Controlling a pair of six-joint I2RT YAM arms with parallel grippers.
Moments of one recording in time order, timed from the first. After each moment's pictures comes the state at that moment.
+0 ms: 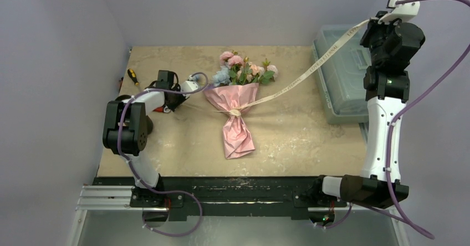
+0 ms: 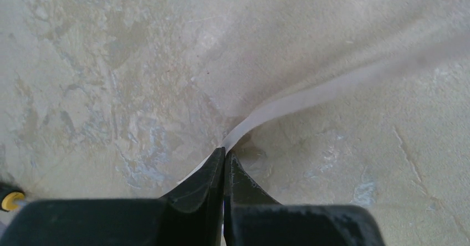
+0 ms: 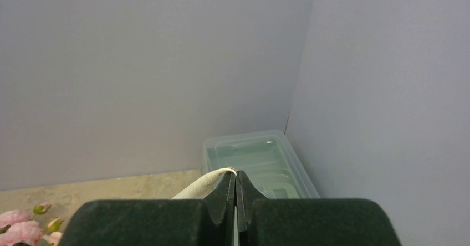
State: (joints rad) left arm -0.07 1.81 1.08 -0.30 0.15 0.85; right arm -0.21 1.28 1.65 -0.30 -0.01 -0.04
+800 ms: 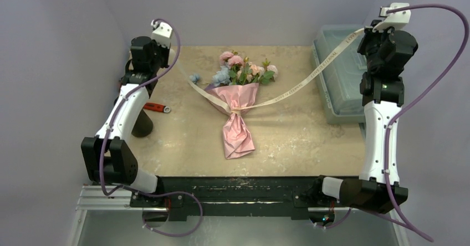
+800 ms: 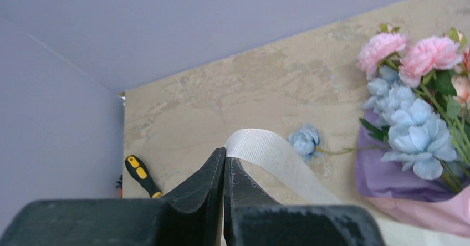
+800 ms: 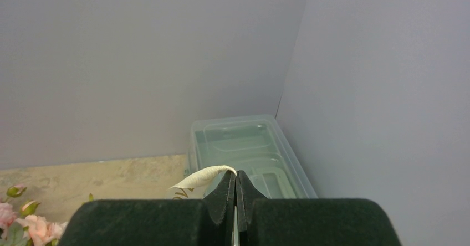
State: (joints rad) left arm -0.07 1.48 1.31 -0.12 0.03 0.29; right arm -0.22 1.24 1.53 -0.25 0.01 -0.10
